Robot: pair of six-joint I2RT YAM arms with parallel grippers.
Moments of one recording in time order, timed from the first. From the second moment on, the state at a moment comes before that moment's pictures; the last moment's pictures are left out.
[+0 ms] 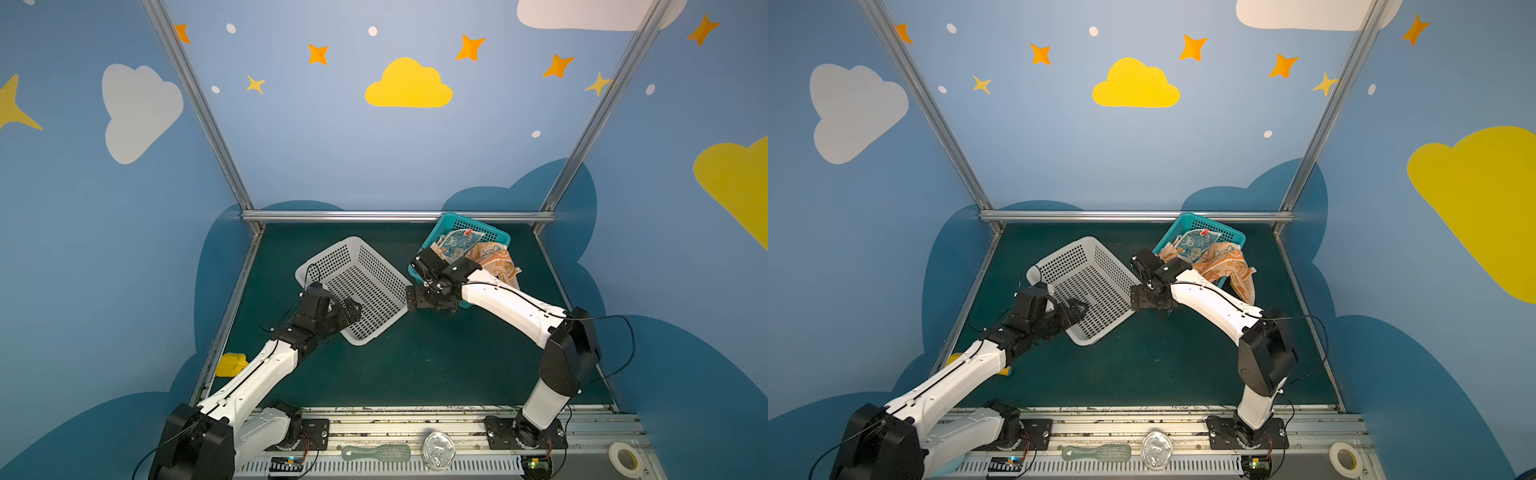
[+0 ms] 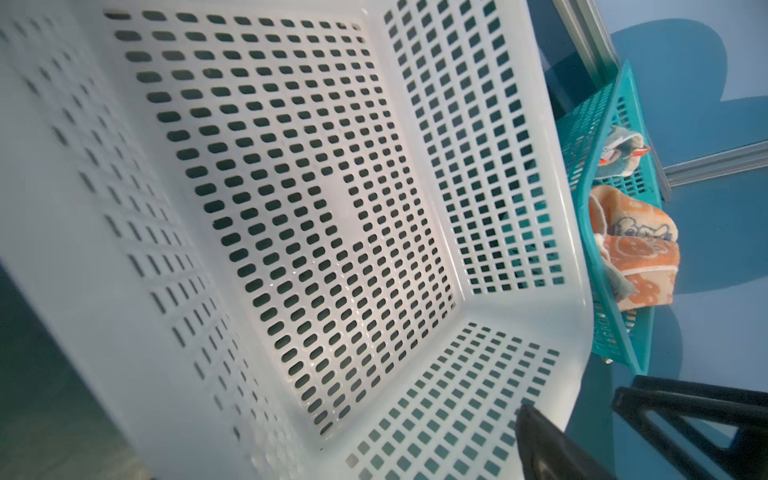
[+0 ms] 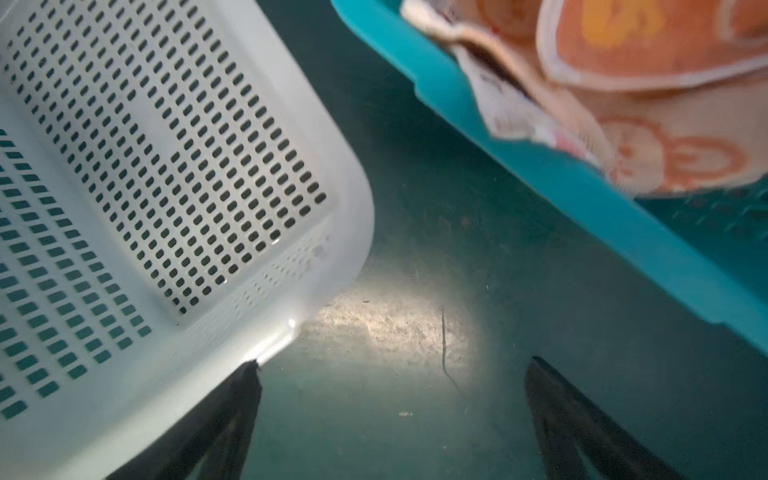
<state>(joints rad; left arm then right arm) -0.37 1.10 0.60 -0.25 0.14 -0.85 0.77 1.73 1.46 -0.96 0.08 0.65</state>
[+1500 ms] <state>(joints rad) -0.07 1.03 0.52 -0.31 0.35 -0.88 0.79 2.44 2.27 -0.92 -0.20 0.82</state>
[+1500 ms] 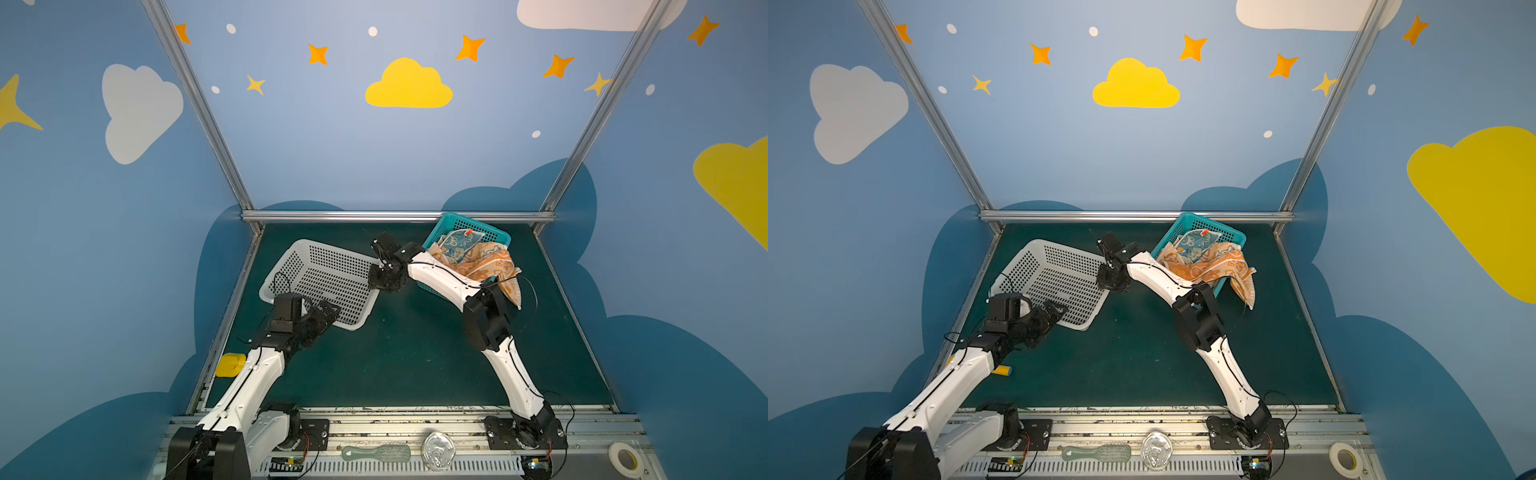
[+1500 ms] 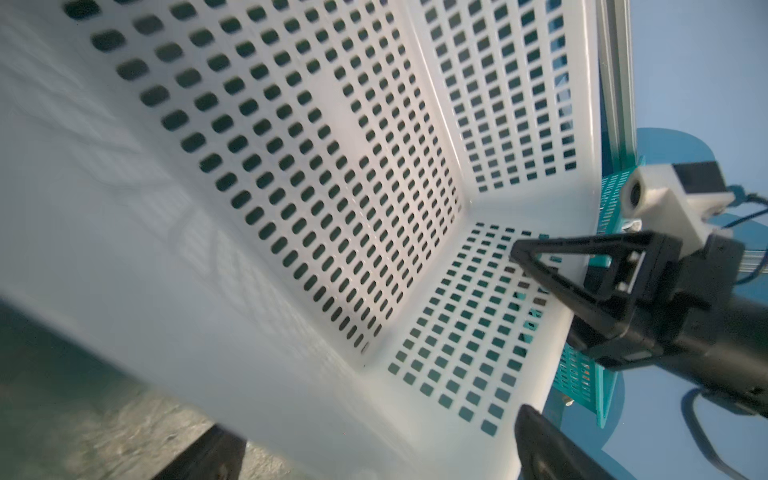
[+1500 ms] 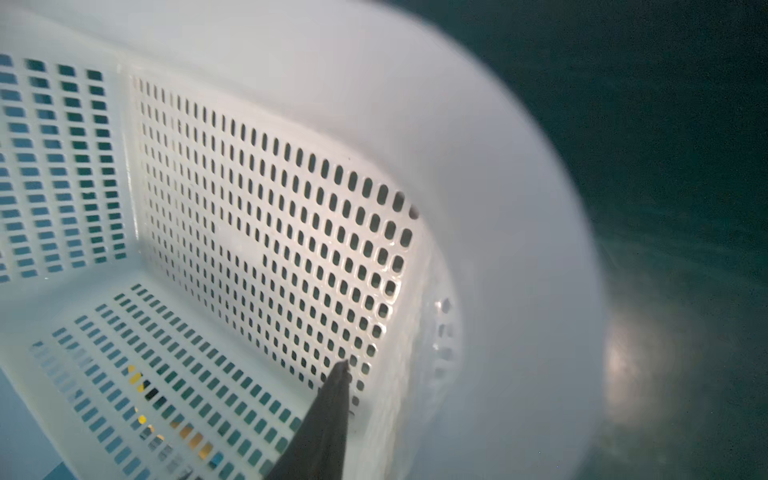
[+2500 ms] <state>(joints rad) -0.13 1.34 0.64 -0.03 0.25 -1.00 0.71 2.13 2.05 -0.88 -0.21 0.69</state>
